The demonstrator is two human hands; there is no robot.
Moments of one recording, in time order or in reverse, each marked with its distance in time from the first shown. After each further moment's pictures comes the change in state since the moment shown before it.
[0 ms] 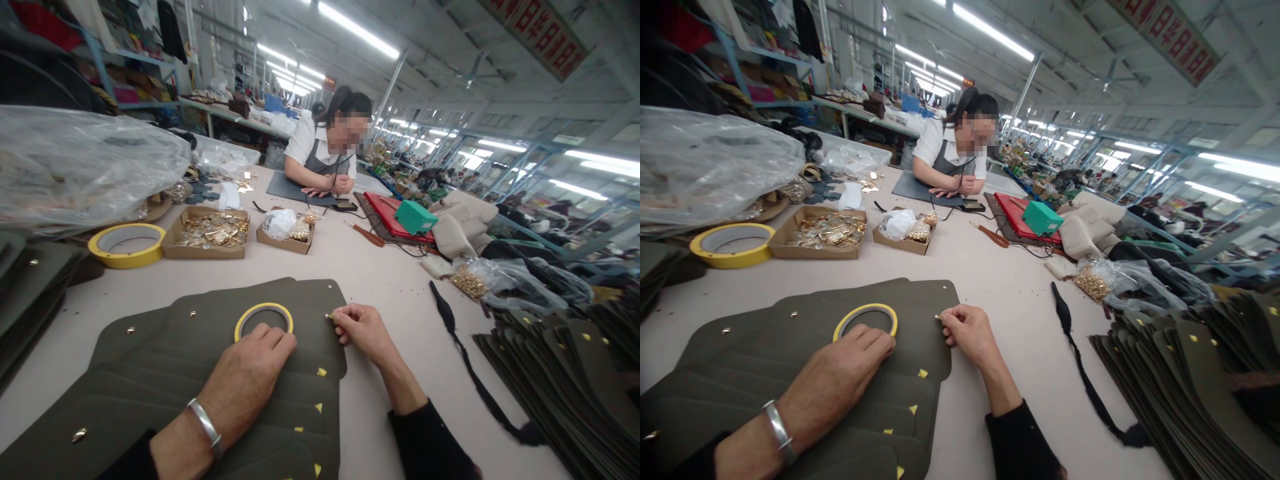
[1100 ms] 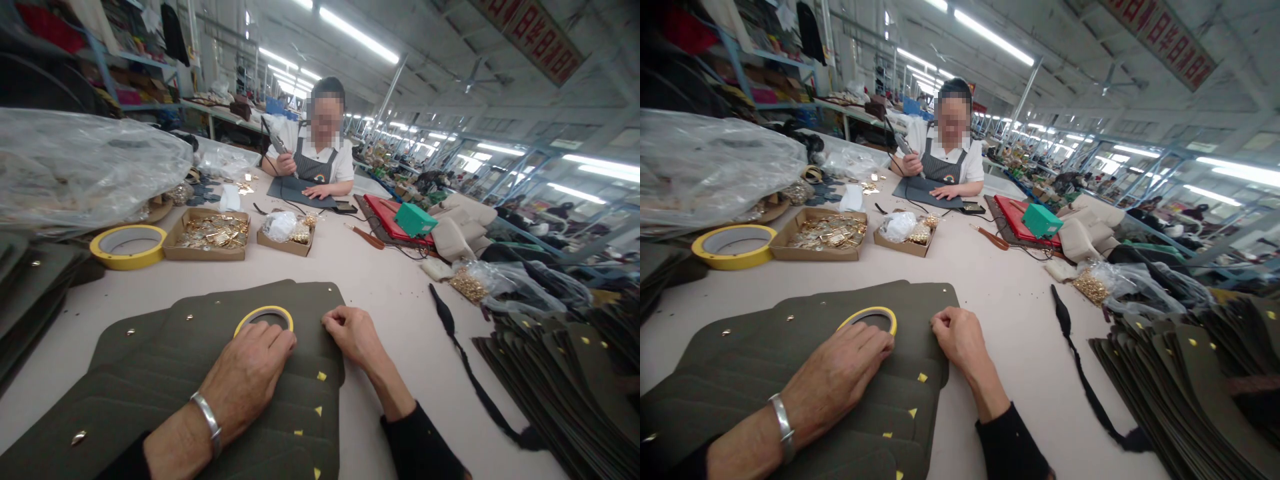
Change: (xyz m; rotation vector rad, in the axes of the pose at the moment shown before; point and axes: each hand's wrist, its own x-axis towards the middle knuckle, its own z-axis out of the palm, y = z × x) left_hand 0.002 -0.002 -0.002 -0.072 0.127 0.041; right_hand -0.006 -0.015 0.015 -0.614 0.063 -0.257
